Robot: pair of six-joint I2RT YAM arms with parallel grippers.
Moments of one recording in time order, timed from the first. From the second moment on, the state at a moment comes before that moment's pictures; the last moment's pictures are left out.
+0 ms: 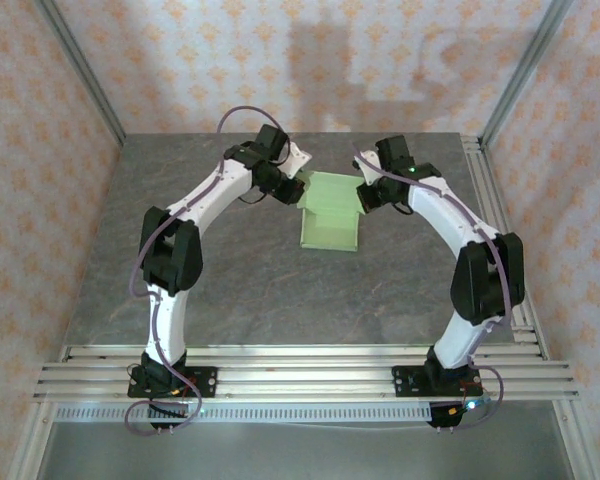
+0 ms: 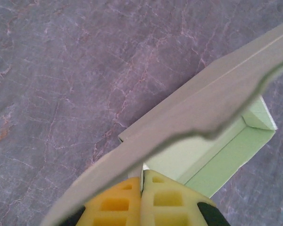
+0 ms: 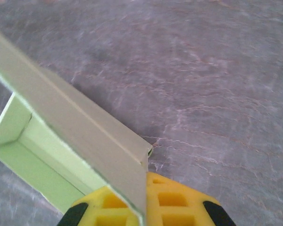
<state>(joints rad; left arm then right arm) -0.40 2.08 1.87 -0.83 0.33 0.11 0.30 1.72 1.43 -0.68 -0.12 -0.17</state>
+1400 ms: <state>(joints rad) -0.54 1.99 1.45 -0.18 0.08 -0.41 0.50 1.57 0.79 0.26 0.45 0.42</state>
